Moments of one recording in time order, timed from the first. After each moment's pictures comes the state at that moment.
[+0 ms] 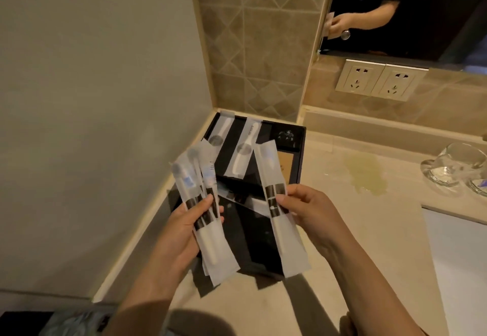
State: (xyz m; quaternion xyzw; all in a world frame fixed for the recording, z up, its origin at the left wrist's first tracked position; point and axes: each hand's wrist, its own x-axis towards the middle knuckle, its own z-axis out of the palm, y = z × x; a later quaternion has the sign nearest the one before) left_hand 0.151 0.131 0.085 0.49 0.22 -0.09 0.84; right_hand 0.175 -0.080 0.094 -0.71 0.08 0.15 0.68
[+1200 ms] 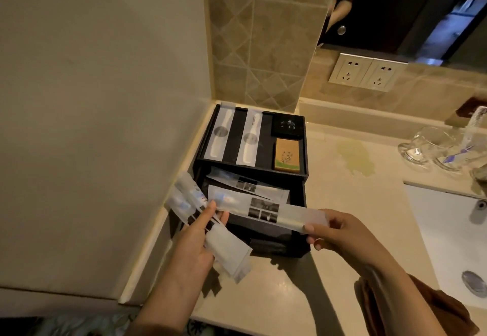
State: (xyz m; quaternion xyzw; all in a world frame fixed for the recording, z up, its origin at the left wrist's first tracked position) left_hand 0.128 0.160 0.057 0.32 0.35 -0.06 0.88; right_hand 0.106 -0.074 0.085 -0.73 0.15 0.20 0.63
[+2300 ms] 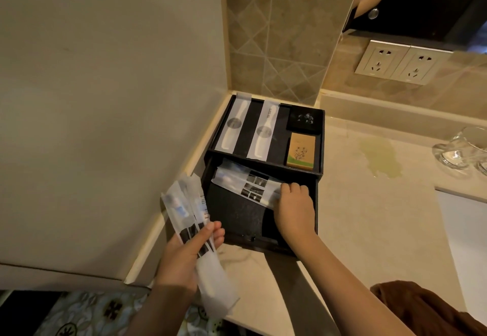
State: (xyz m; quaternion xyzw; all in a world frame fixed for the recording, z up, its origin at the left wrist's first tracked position) left_hand 0.091 0.184 0.045 0.48 0.35 -0.07 0.80; right_hand 0.177 -0.001 0.002 -0.99 0.02 0.03 0.11
